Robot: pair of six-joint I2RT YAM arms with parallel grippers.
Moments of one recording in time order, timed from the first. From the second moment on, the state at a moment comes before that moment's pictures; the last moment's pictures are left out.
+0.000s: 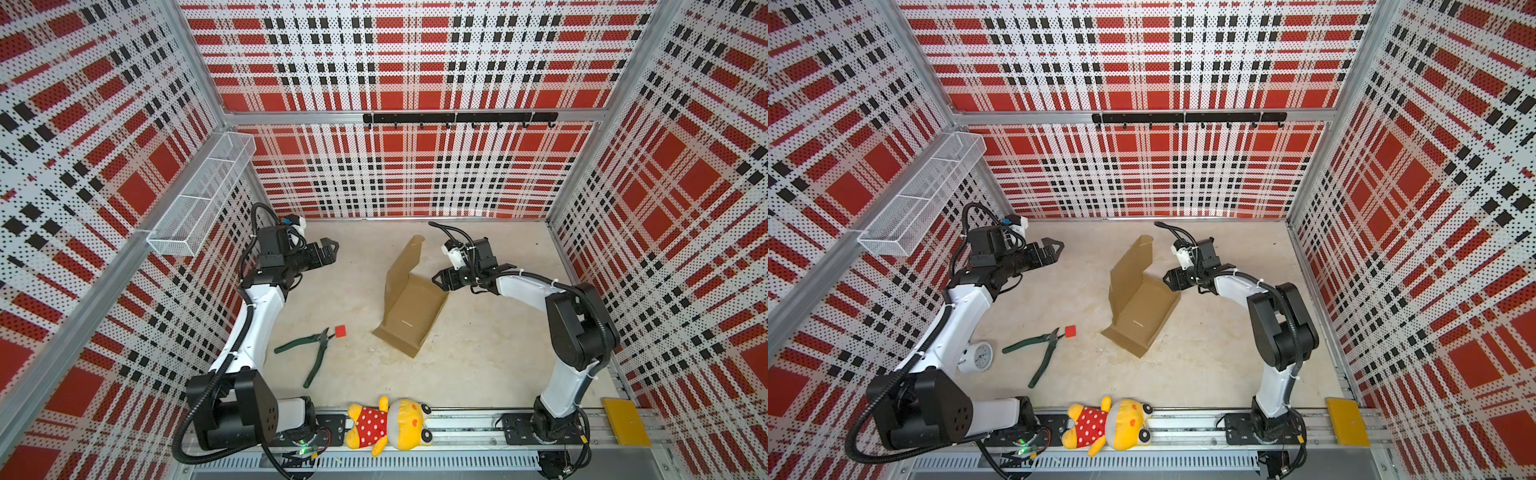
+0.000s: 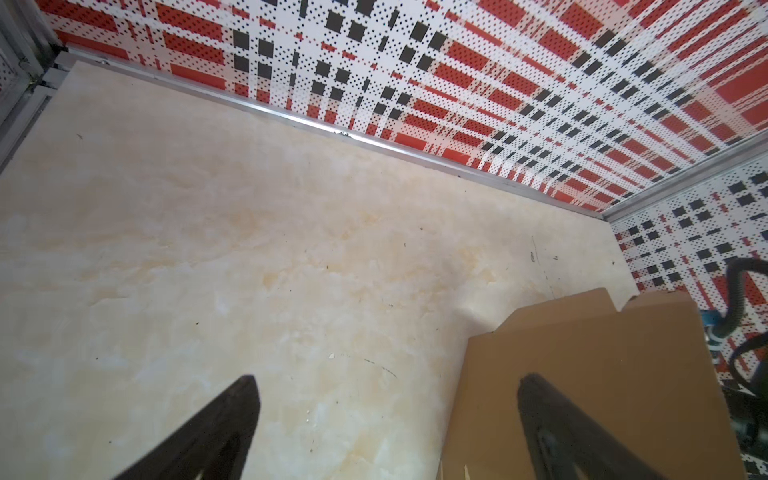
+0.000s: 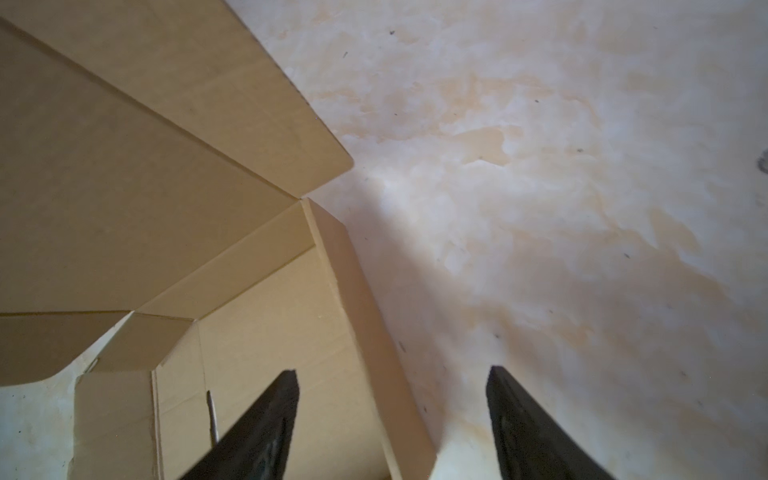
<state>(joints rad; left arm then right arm) 0.10 1.32 1.13 -0.37 0.42 -0.26 0.39 1.85 1.17 -0.13 -0.38 0.01</state>
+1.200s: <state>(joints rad) -0.25 1.32 1.15 -0.39 -0.02 0.25 0.44 1.96 1.15 -0.05 -0.34 0.00</state>
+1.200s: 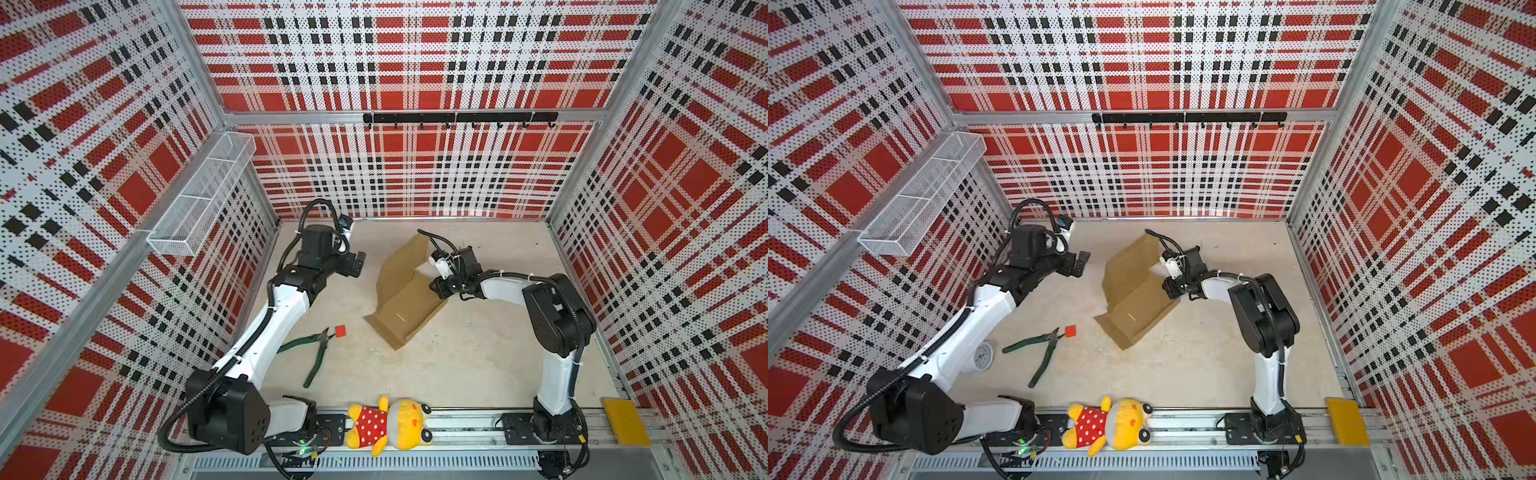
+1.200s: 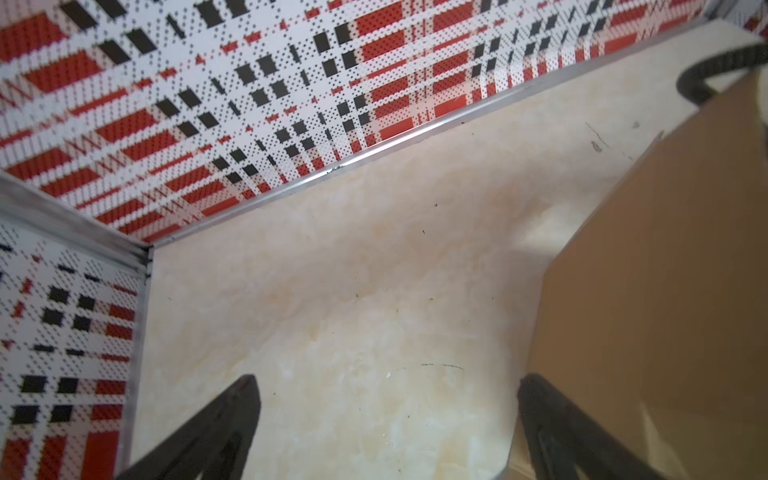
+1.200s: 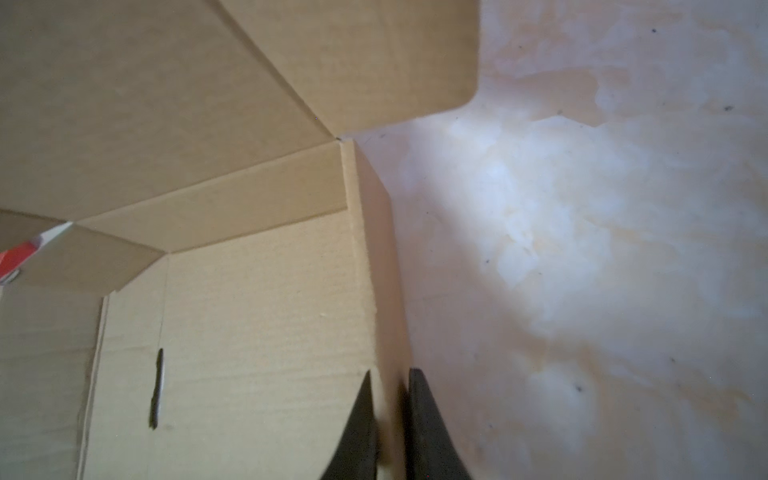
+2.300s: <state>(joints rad) -0.55 1.33 1.01 -0.33 -0.06 0.38 0.44 1.72 0.84 0.06 -0.07 0.26</state>
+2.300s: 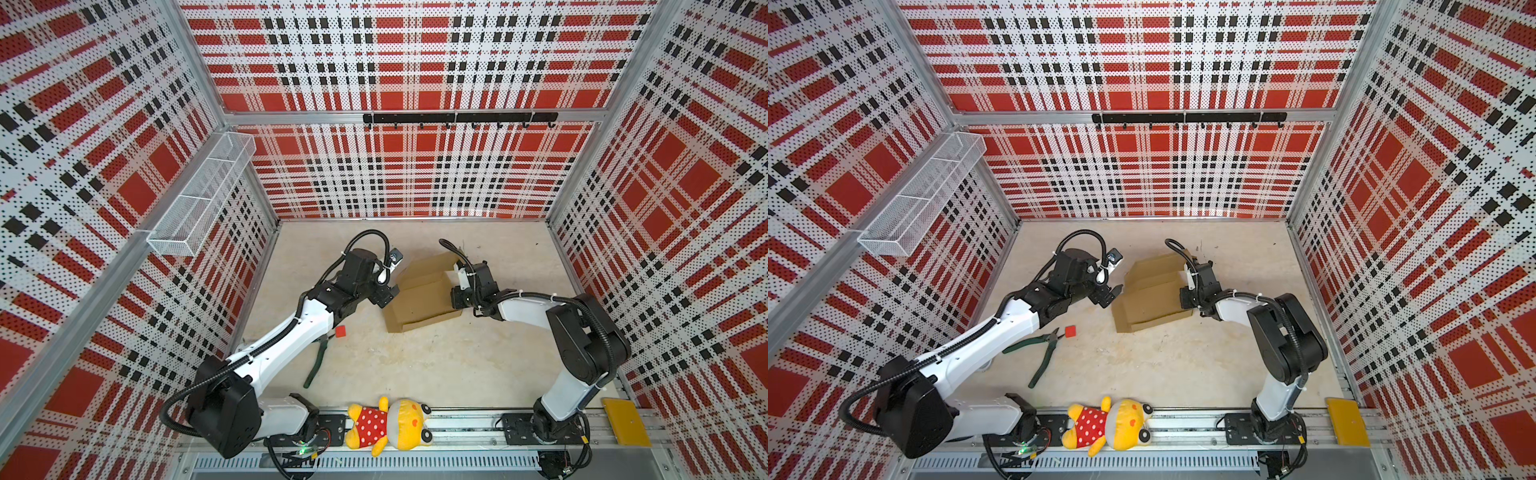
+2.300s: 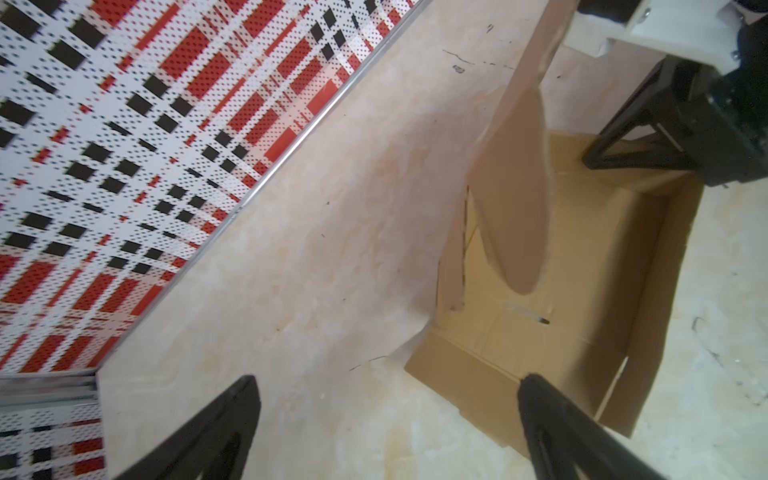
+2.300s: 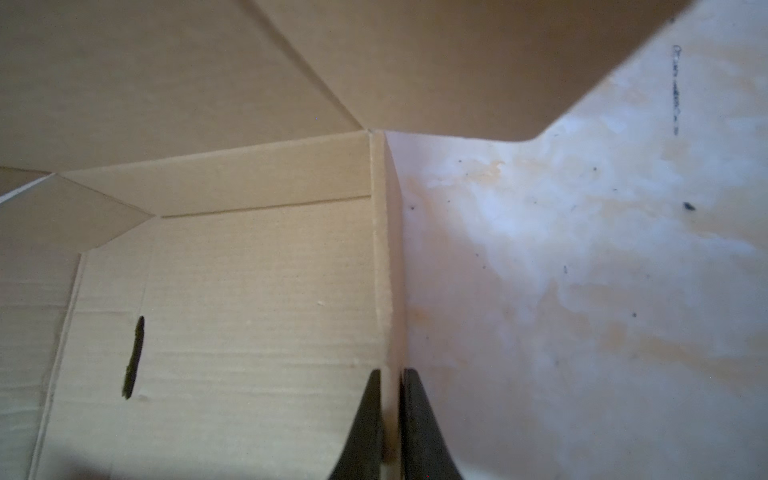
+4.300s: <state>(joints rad) -0.38 1.89 1.08 -0.01 0.64 -0.66 0.47 1.62 0.73 0.07 0.05 0.49</state>
